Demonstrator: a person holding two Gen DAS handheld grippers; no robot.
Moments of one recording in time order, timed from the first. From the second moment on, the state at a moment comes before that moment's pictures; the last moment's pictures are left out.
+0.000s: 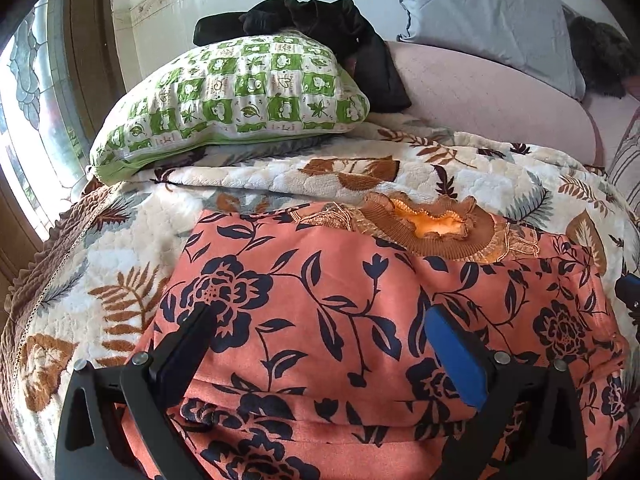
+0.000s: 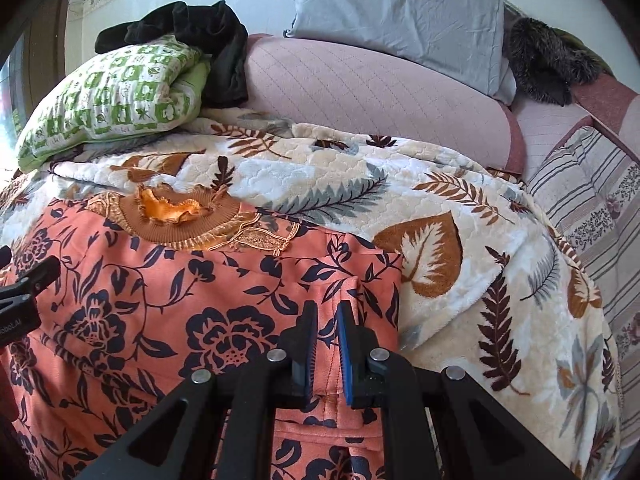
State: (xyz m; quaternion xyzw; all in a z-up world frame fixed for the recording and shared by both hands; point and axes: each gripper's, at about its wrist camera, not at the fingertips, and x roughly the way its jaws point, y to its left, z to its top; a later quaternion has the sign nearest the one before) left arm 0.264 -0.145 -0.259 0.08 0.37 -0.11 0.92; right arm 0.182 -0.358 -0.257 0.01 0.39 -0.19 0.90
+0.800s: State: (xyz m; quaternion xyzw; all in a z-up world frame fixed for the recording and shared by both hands) left arm 0.262 -0.139 -0.255 0.08 0.36 -0.10 0.92; right arm 0.188 -0.322 -0.253 -0.04 0.37 -0.18 0.91
